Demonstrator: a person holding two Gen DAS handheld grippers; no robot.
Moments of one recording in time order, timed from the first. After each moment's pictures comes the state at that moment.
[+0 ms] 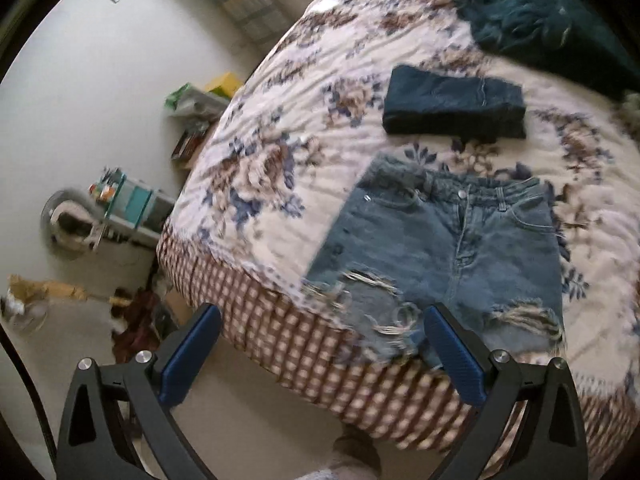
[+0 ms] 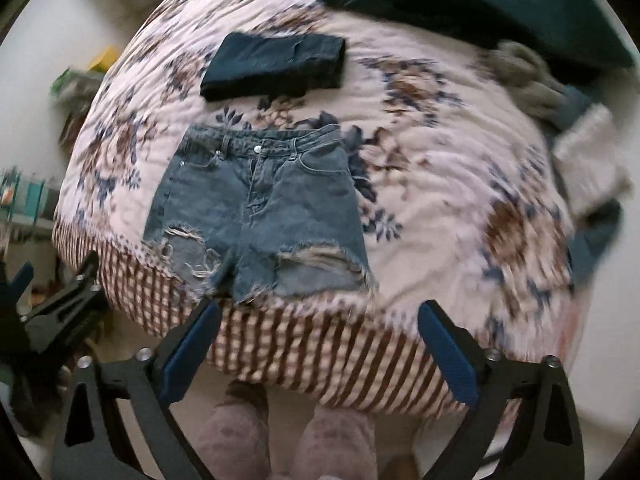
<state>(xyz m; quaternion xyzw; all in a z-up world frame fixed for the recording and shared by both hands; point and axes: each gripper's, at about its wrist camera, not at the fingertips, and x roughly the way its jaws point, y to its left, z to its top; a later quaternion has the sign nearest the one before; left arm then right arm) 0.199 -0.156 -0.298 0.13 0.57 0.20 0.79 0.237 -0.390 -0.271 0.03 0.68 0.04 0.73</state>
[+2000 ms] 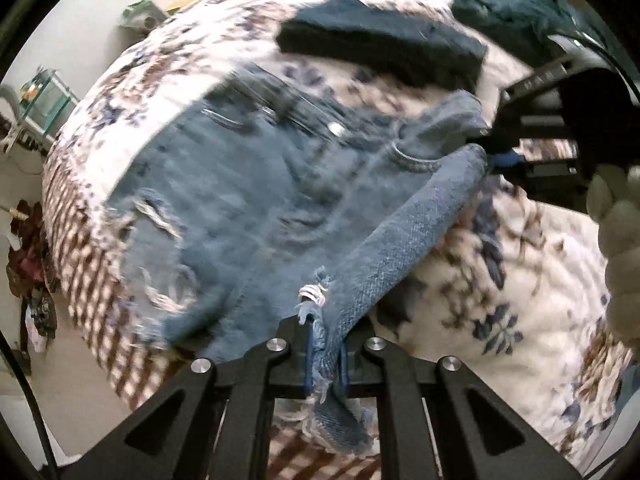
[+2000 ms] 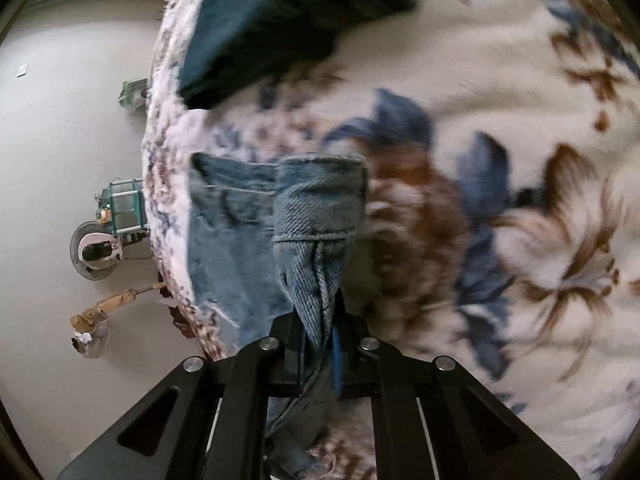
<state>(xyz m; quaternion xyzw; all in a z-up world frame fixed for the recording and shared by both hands) 0.225 -0.204 -0.455 -0.08 0.59 0.15 0.79 0.448 -0.388 -0.547 0.27 0.73 0.24 0.59</state>
